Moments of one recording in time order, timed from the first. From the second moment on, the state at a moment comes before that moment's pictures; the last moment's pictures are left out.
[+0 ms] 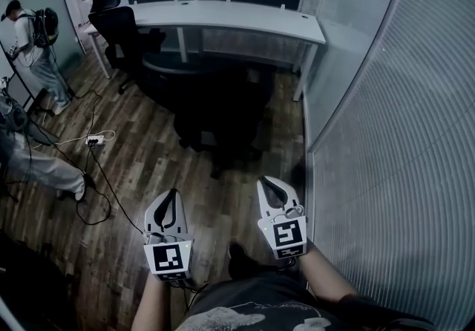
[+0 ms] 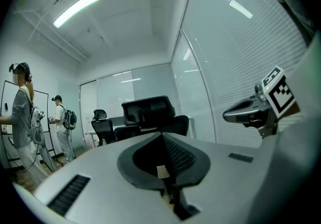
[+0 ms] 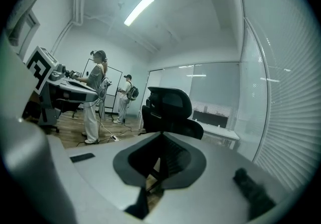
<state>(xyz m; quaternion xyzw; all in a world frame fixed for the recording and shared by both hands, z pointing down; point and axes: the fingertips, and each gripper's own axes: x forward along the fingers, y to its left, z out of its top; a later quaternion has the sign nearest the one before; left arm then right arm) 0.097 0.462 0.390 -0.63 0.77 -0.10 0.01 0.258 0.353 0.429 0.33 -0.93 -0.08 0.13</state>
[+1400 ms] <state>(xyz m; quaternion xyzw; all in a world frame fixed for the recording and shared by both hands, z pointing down) -0.079 0.278 0.401 -0.63 0.77 -0.10 0.03 0.153 0.152 0.441 0.38 -0.89 -0.15 0.20</state>
